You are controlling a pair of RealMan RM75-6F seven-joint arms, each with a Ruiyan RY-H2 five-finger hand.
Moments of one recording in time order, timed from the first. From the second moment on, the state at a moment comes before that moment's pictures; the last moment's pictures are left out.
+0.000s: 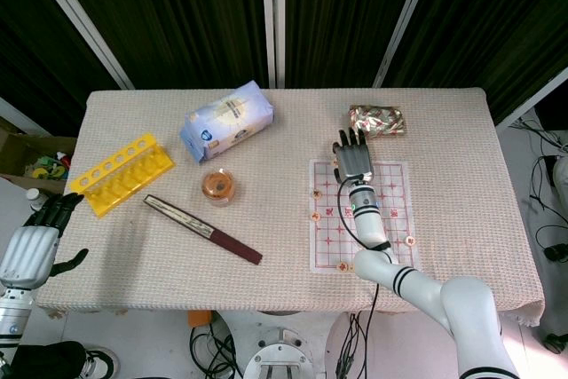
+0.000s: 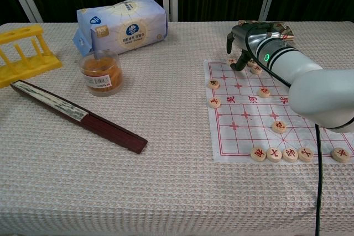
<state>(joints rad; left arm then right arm) -0.11 -1.08 -0.01 -1.64 1.53 1.45 0.02 0.95 -2.00 0.38 -0.76 -0.82 0.86 -0.61</state>
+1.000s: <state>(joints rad) -0.12 -1.08 -0.01 -1.64 1.52 1.44 0.02 0.95 -1.97 0.40 -0.78 -0.82 0.85 -0.59</state>
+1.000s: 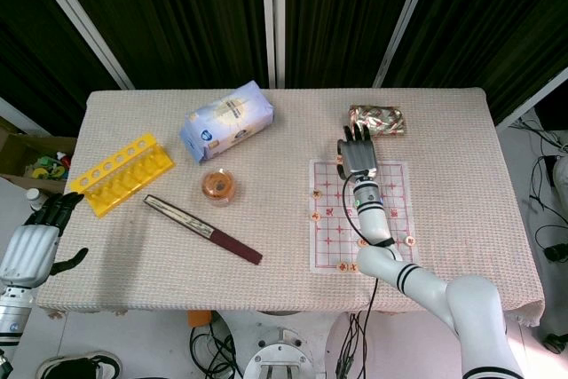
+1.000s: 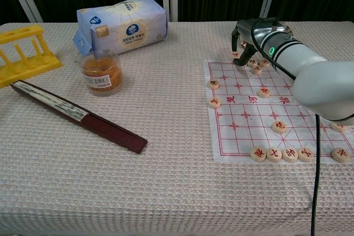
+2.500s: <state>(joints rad) -0.11 -1.07 -0.01 -1.65 1.52 1.44 0.03 0.93 -1.91 0.36 -0.86 -0.73 0.84 -0.66</state>
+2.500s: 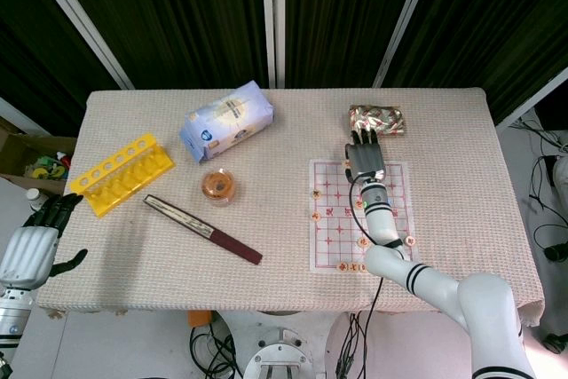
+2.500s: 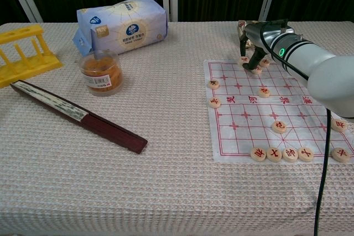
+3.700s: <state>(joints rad) -0.11 -1.07 -0.01 -1.64 1.51 1.43 0.00 0.68 -1.42 0.19 -1.52 -1.02 1.07 -0.57</state>
